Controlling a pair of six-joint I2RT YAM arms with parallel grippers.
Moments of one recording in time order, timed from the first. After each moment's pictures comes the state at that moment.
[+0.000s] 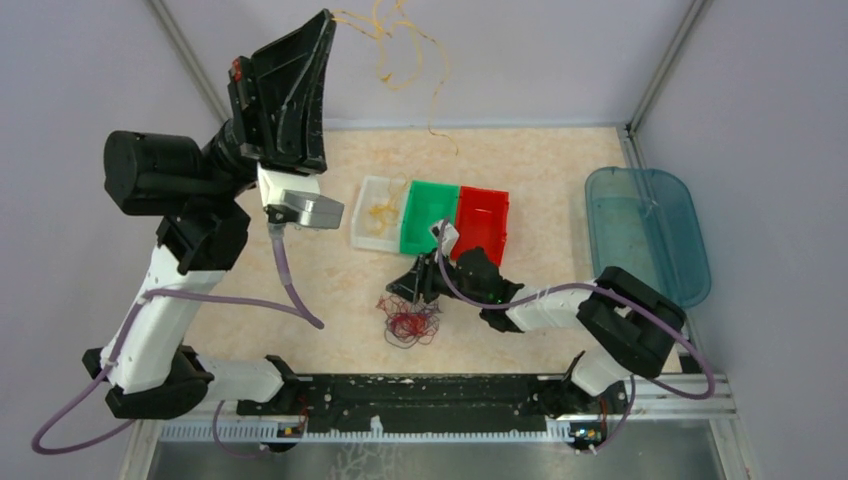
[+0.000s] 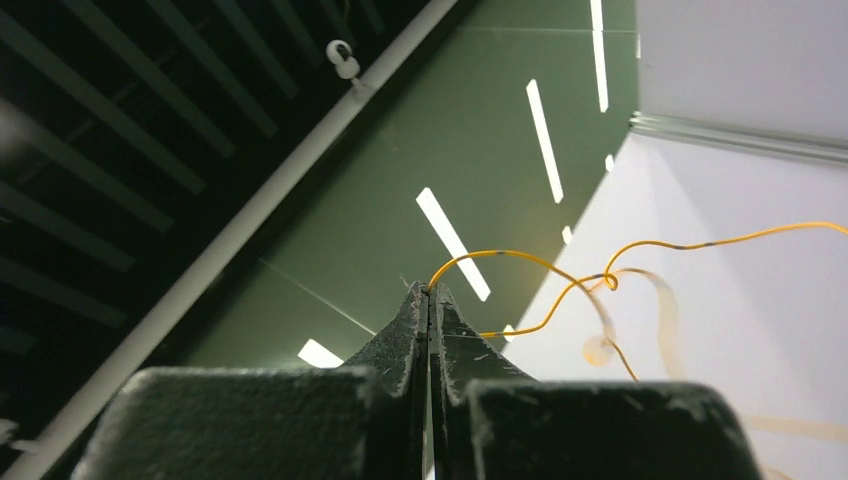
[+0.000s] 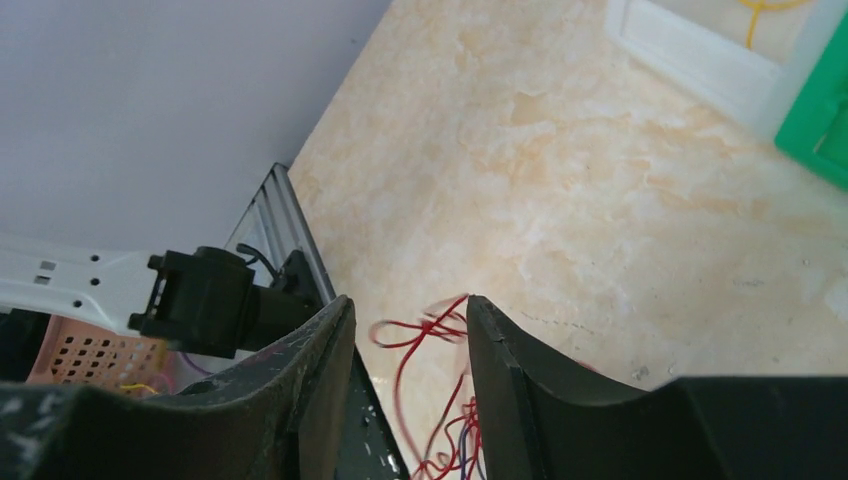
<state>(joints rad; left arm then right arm) -0.80 1.26 1.87 0.22 0.50 1.42 0.93 1.48 0.57 0.76 -0.22 0.73</state>
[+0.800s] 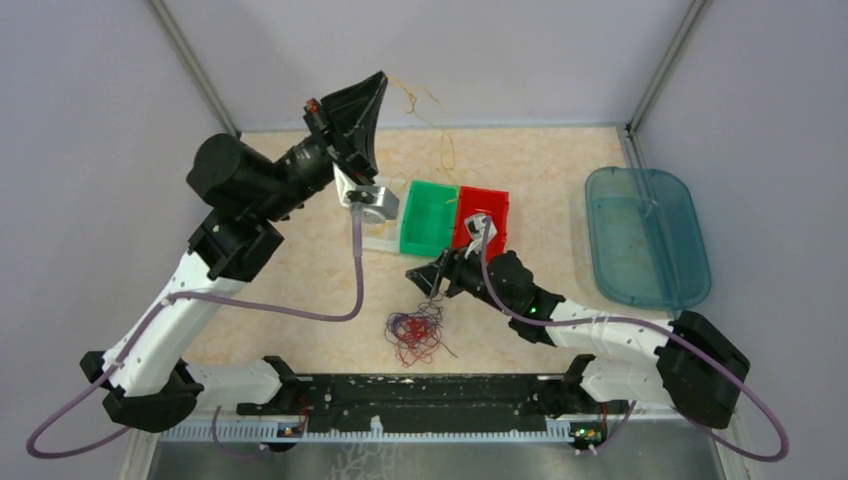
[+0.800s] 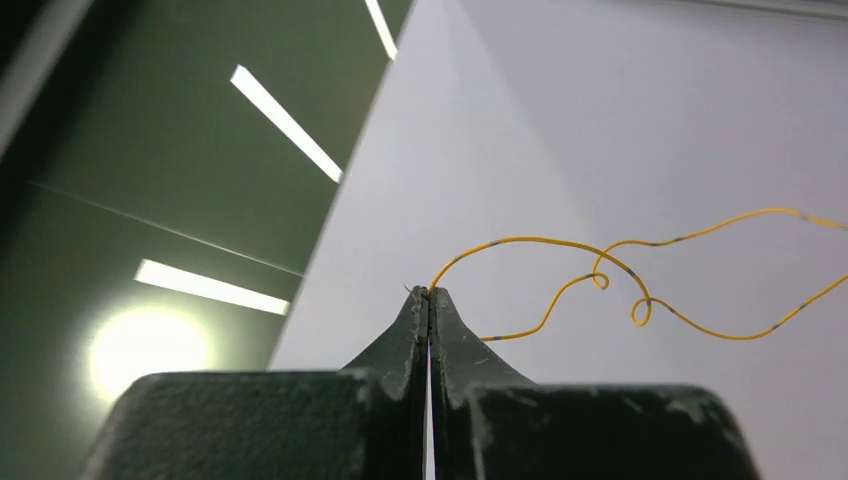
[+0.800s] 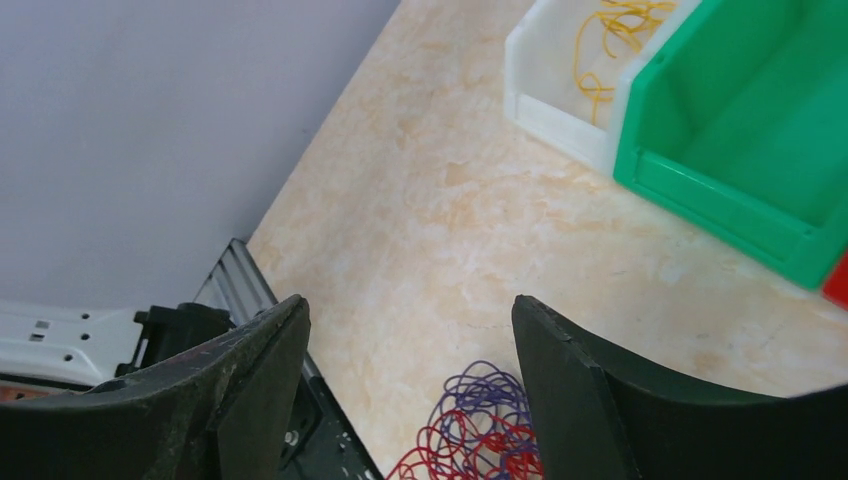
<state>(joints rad) -0.81 1.19 1.63 0.04 0.29 1.47 0.93 1.15 0.47 0.57 0.00 0.69</state>
